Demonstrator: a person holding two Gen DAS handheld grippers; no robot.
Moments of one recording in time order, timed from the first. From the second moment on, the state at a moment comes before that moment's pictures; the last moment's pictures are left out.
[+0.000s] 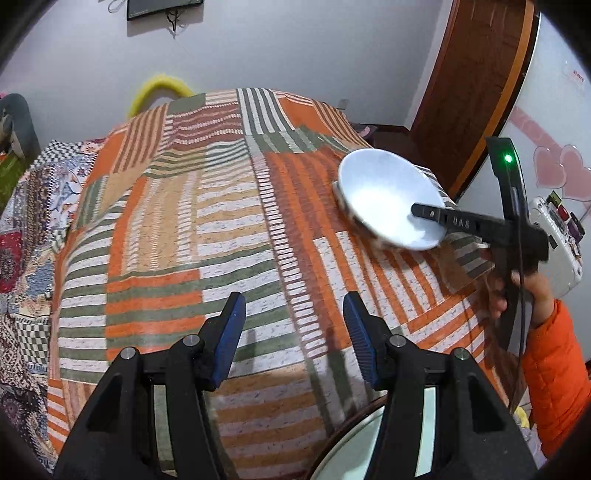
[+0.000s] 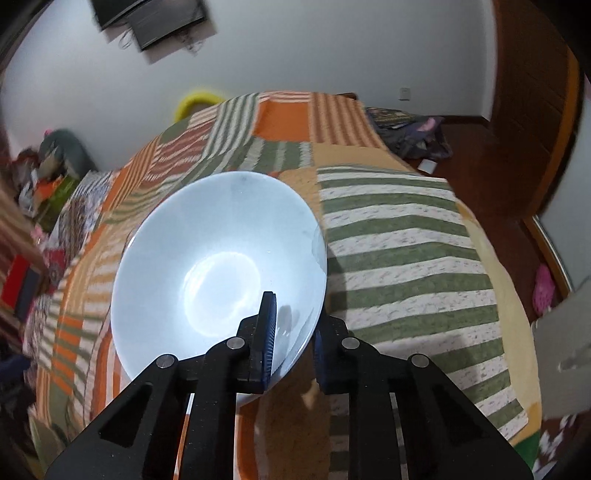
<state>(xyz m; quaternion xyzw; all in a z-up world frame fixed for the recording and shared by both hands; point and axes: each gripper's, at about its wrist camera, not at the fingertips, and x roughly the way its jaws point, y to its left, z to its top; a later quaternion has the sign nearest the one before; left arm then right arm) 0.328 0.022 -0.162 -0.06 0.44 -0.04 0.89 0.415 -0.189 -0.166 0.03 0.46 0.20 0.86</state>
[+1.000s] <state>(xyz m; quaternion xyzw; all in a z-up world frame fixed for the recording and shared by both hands) 0.360 -0.002 -0.190 -0.07 0.48 -0.07 0.87 0.348 -0.166 -0.163 0.03 0.48 0.26 0.84</state>
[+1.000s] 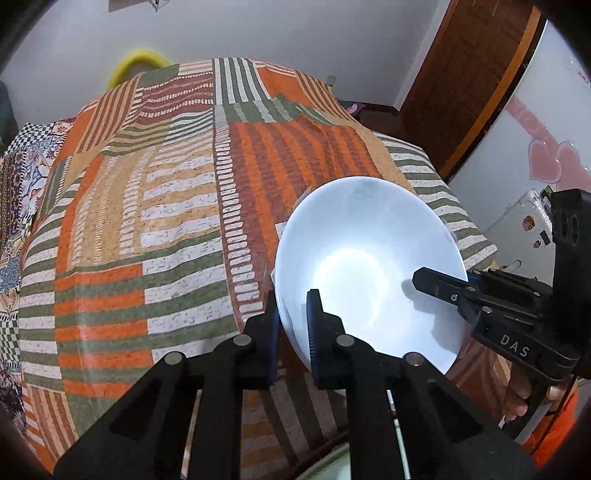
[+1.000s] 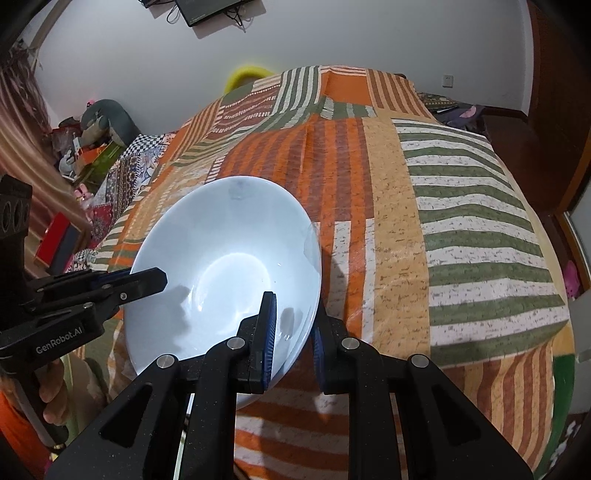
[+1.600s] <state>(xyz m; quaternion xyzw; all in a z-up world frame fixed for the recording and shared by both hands) 0.272 0.018 -0.118 -0.08 0.42 -0.06 0.90 0.297 -0.145 -0.104 0.03 0.43 0.28 0.86</state>
